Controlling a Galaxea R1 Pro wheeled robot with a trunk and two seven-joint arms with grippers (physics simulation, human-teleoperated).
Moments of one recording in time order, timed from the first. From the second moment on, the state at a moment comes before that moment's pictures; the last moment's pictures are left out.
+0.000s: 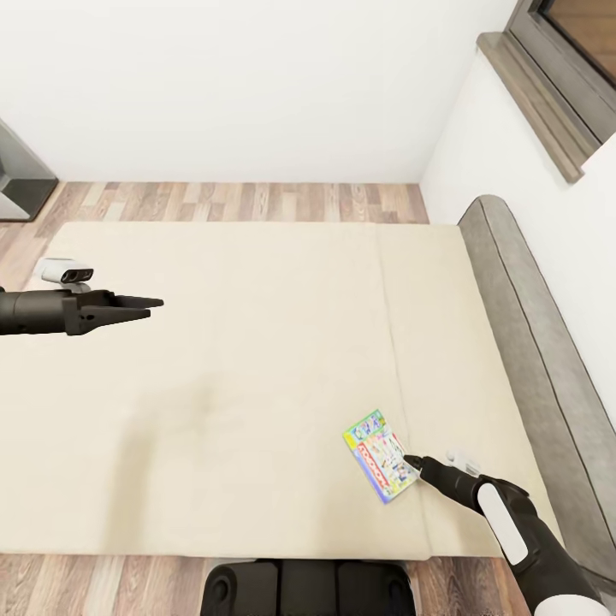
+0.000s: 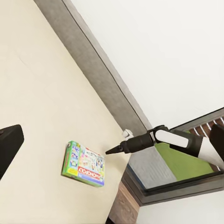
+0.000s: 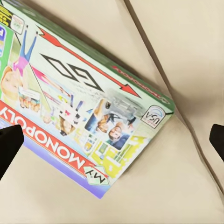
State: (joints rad) left arm -0.97 0.56 0.09 -1.41 0.25 1.04 -1.57; right arm -0.44 -0.15 -0.13 -0.97 -0.57 0.64 0.12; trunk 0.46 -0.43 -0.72
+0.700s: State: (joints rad) left arm -0.97 0.56 0.10 -1.41 0.25 1.04 -1.57; right arm -0.50 -0.16 -0.13 -0.97 -0.56 0.64 0.14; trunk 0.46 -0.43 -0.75
